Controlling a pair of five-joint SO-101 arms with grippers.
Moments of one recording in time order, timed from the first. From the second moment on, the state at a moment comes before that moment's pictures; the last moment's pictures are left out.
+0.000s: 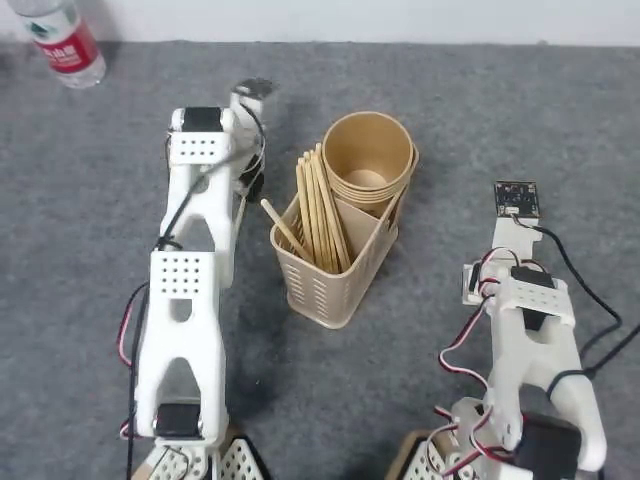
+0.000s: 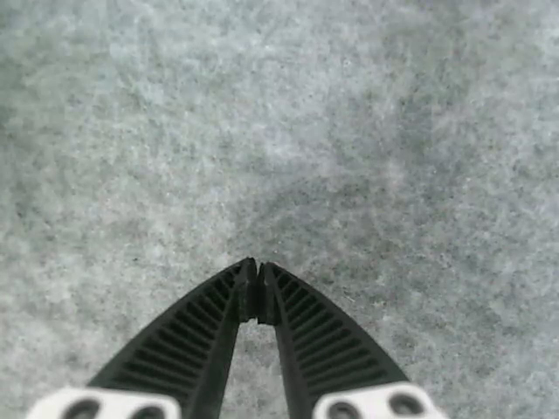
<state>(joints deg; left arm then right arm) -5.5 73.5 -75.0 95.5 -28.5 9.9 -20.5 59.9 37.4 10.0</state>
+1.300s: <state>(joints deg) 1.1 3.0 -38.9 98.7 -21.1 9.9 -20.5 59.9 37.4 10.0</state>
